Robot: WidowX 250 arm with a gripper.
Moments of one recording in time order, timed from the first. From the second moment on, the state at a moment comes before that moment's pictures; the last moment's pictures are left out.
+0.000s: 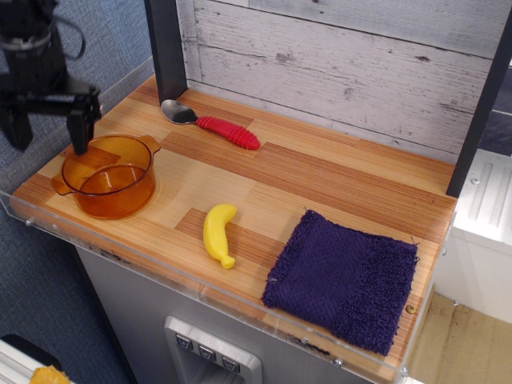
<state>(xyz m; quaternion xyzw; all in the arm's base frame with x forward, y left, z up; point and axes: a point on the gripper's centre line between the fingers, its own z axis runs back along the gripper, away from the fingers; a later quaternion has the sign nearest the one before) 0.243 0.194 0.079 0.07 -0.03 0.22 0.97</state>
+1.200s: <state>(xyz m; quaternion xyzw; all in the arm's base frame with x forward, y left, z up) 0.218 0.013 0.135 0.01 -0.11 0.01 0.99</state>
